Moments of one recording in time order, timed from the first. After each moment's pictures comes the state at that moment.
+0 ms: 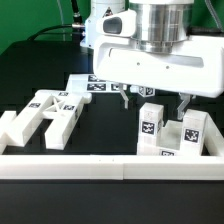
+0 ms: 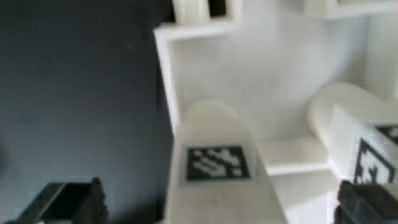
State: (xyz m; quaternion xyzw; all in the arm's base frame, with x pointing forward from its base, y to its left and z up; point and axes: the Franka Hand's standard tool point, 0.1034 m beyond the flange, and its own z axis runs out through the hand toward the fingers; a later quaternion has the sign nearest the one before) arm 0.637 0.030 0.074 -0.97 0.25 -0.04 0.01
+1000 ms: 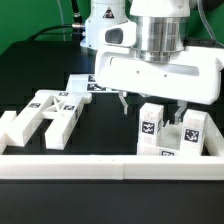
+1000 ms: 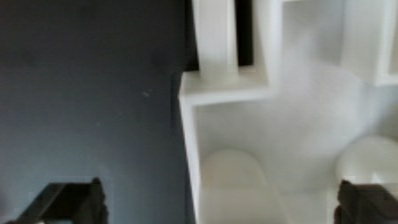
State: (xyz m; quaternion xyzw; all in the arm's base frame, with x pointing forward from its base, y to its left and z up) arm 0.619 0.035 0.049 -0.97 0.24 -0.06 0.00
